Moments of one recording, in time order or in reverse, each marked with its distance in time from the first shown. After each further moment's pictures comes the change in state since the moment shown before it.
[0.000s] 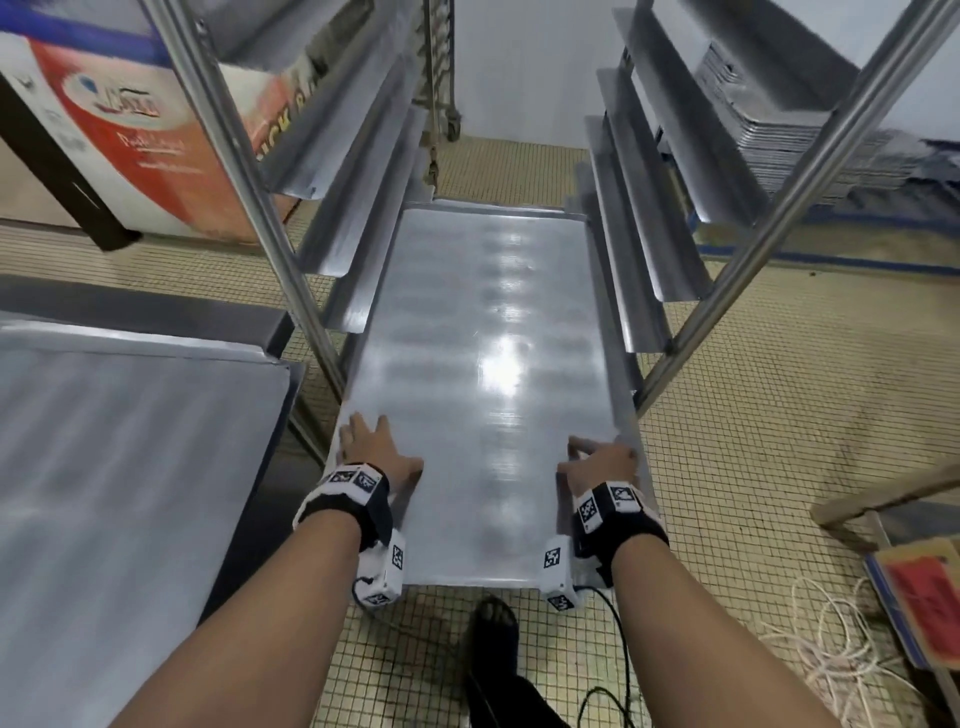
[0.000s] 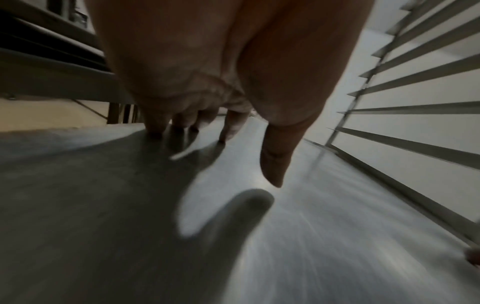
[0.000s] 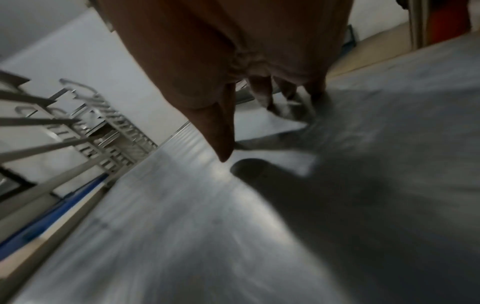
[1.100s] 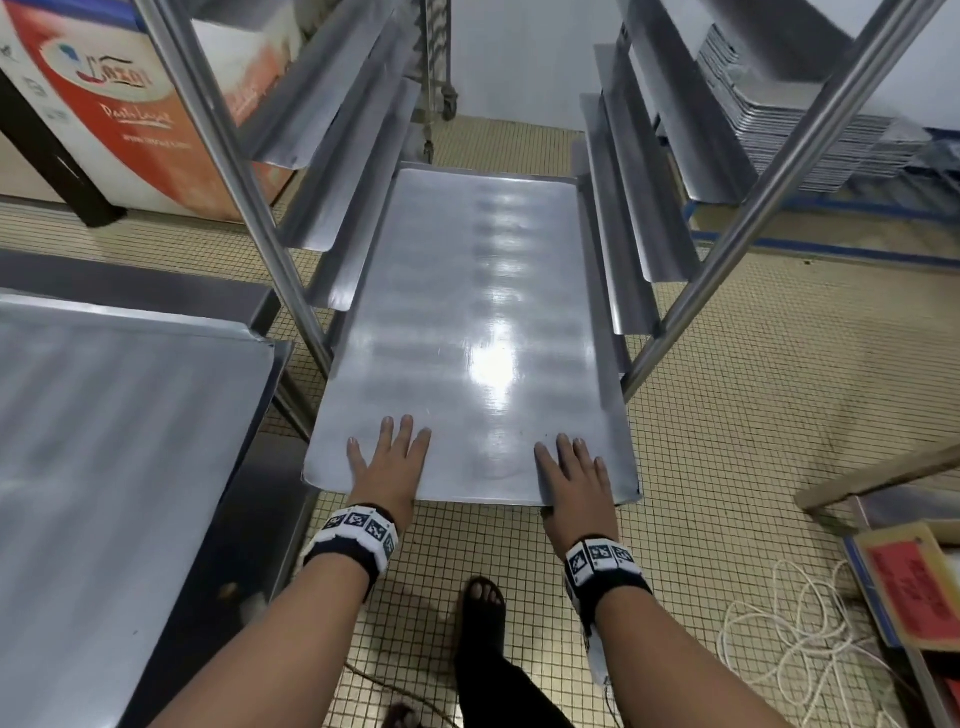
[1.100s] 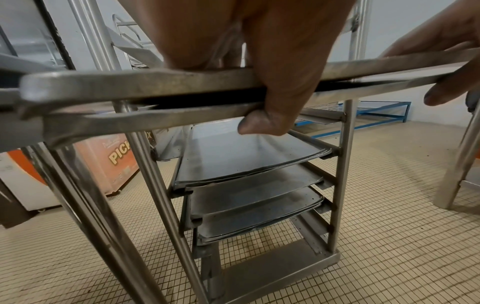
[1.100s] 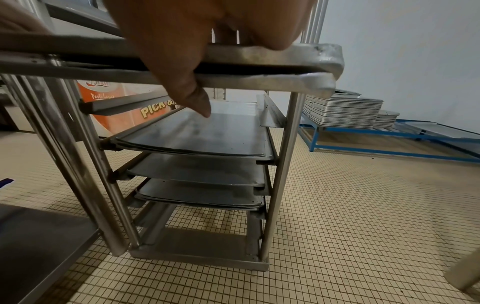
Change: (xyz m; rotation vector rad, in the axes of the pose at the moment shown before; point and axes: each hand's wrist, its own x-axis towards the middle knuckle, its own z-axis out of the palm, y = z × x) left_hand -0.042 0.003 0.053 0.416 0.043 0.369; right_hand -0.032 0.065 0.036 -0.549 0.147 -0.642
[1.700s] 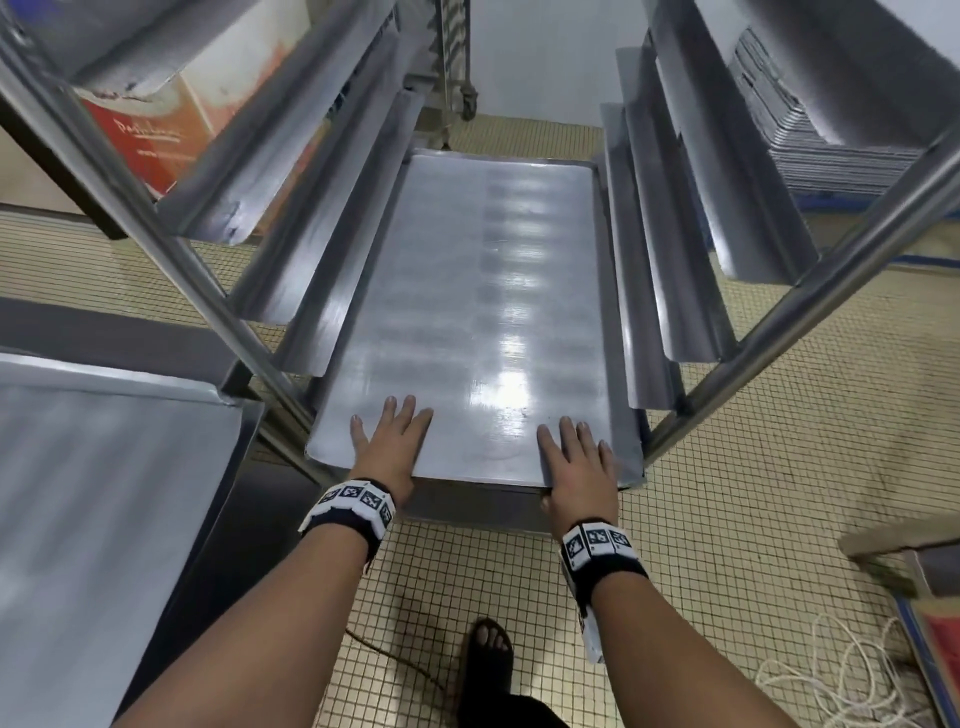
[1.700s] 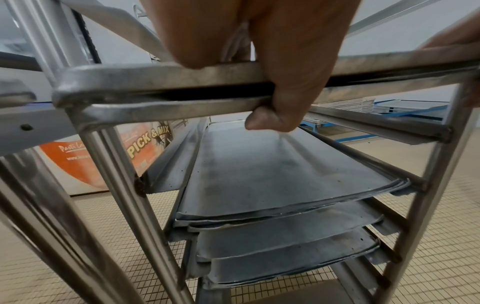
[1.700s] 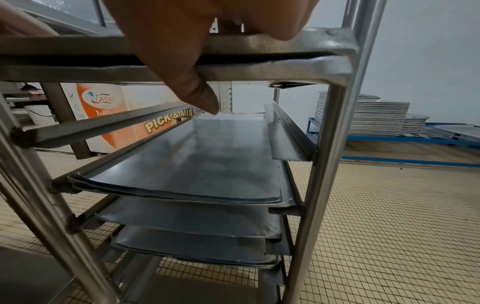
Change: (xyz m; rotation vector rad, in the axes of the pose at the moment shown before) left_hand 0.127 -0.005 -0.057 -0.077 0.039 -0.027; right_hand 0.135 0.021 -0.029 -0.013 -0.015 -0.017
